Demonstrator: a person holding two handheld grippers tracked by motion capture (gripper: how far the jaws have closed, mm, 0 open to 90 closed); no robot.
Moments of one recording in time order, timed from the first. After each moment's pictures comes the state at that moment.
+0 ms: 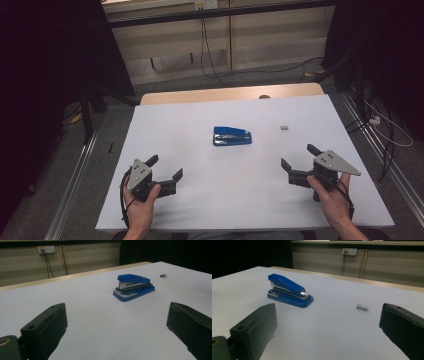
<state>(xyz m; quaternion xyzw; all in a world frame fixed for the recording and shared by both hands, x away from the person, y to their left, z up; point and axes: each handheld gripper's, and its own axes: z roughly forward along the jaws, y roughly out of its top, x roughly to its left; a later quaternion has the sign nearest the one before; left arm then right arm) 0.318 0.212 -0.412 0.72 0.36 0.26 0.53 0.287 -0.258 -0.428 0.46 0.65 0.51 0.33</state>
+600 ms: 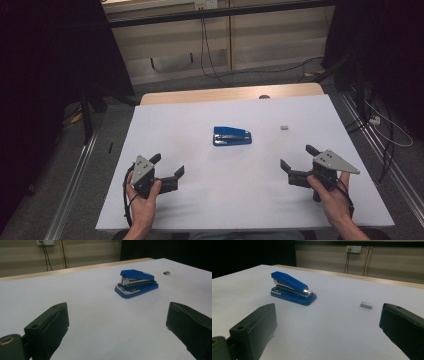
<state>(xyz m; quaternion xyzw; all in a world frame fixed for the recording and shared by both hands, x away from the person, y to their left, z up) 0.332 0.209 -0.419 0.72 0.38 0.23 0.52 0.289 -0.259 -0.430 0.46 0.65 0.52 0.32</state>
